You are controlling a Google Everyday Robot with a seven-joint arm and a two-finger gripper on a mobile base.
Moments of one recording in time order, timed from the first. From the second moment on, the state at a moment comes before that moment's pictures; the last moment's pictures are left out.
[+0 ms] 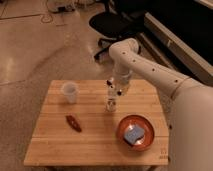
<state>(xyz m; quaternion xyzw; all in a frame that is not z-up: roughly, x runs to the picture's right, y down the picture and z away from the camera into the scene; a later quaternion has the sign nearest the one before) 0.071 0.005 0.792 -0.33 -0.14 -0.36 0.86</state>
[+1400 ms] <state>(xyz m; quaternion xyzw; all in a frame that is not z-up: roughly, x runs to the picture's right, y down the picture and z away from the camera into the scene) 0.046 0.012 0.793 -0.32 -0.15 -0.40 0.85</state>
